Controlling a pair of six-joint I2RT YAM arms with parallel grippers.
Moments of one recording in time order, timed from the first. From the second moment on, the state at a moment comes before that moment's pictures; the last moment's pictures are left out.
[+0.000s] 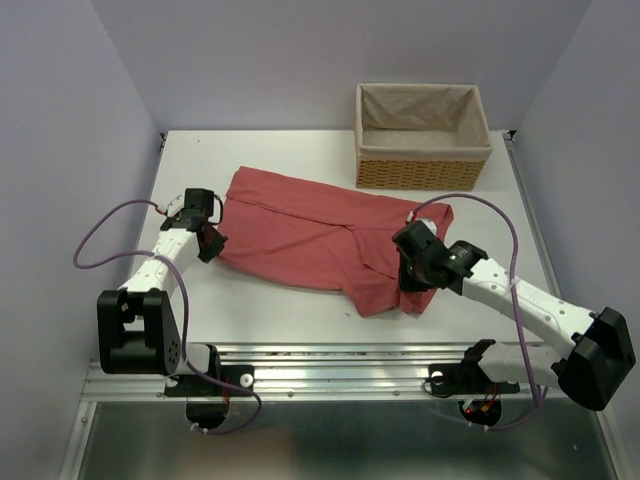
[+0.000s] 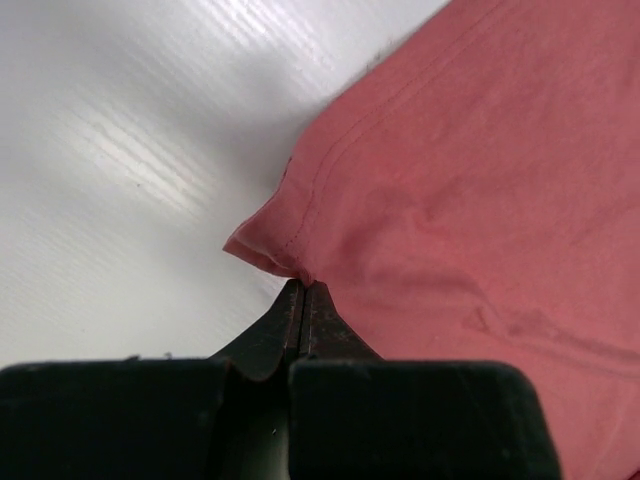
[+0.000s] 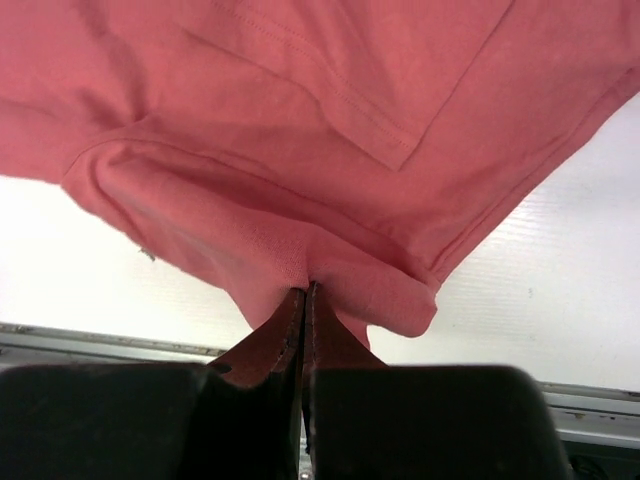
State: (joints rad) left arm -0.04 1.34 0.86 -0.61 -0.25 -0.80; right arm 0.72 1.15 0.87 -0.80 0.22 0.70
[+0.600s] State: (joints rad) left arm -0.04 1.61 1.14 -0.56 -0.26 -0.78; right arm 0.59 1.39 1.07 -0.76 0.33 0.55
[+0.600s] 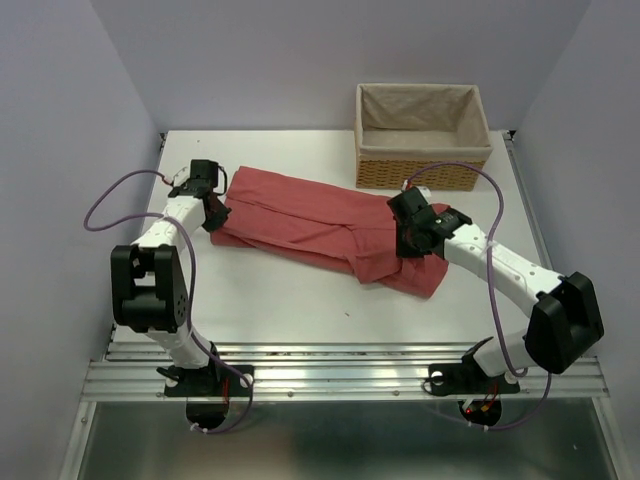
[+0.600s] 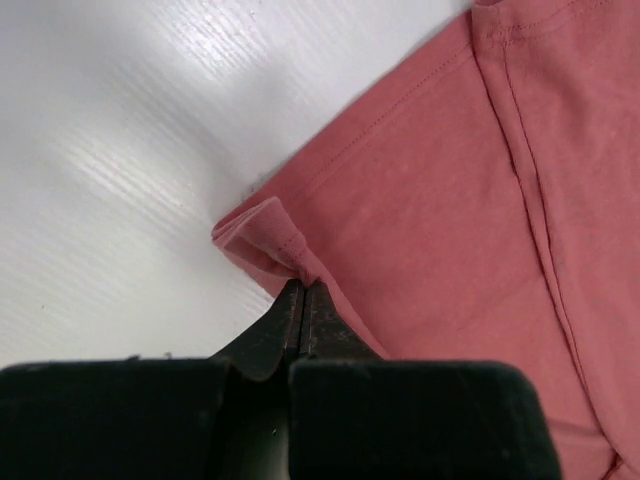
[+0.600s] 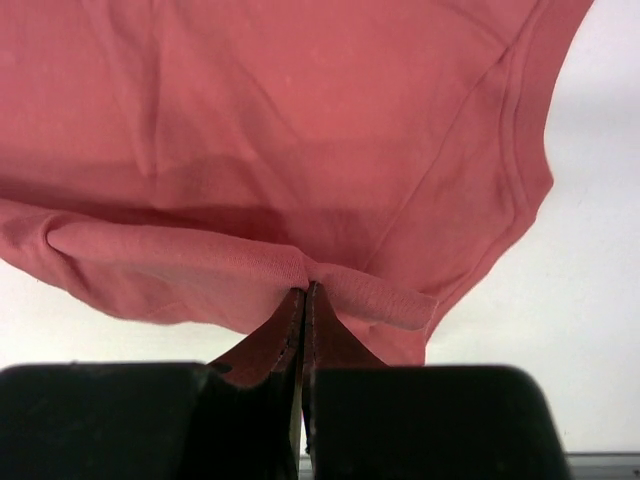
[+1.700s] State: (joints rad) left arm -0.10 1.93 1.42 -0.55 -0.24 -0.70; right arm 0.41 1.54 1.10 -0.58 0.32 0.45
